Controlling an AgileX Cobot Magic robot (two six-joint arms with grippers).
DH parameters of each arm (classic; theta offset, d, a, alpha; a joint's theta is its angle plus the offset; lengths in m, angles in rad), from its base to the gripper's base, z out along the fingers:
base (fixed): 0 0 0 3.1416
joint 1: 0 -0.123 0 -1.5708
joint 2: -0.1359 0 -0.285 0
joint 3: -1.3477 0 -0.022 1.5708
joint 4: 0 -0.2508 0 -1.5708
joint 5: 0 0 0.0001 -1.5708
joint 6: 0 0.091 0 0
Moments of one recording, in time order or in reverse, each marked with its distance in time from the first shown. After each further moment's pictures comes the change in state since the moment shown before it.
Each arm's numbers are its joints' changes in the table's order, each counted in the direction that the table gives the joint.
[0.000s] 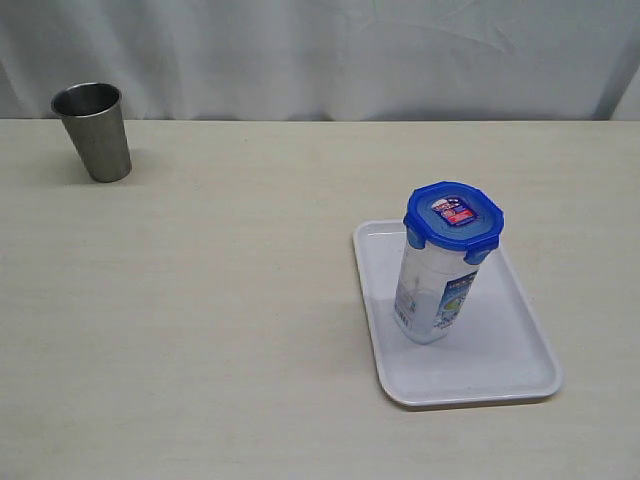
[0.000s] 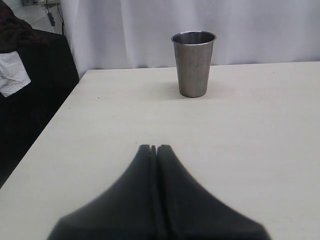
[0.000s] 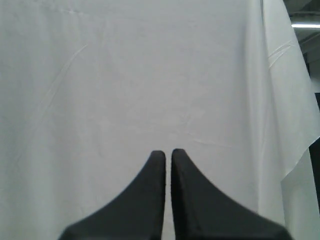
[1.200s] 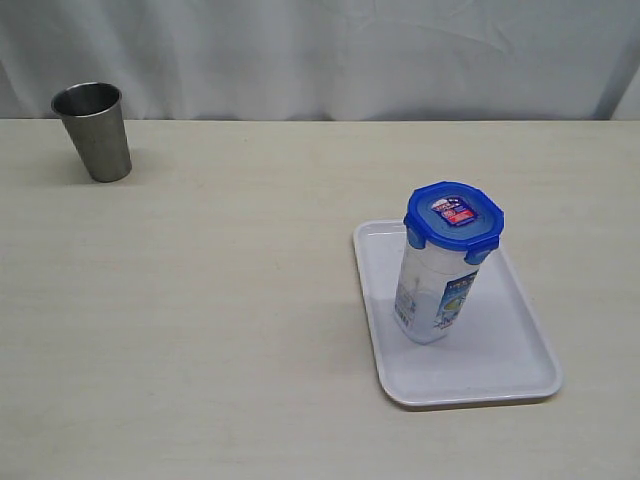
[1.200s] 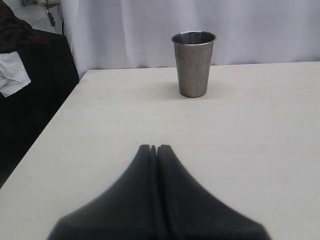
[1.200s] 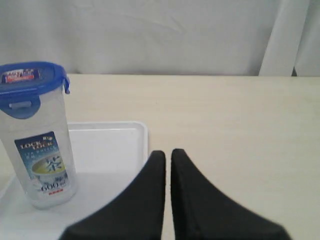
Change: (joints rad) left arm 0.000 0.000 0.000 0.000 0.000 0.000; right arm 0.000 0.000 -0.243 0.396 -0.373 0.367
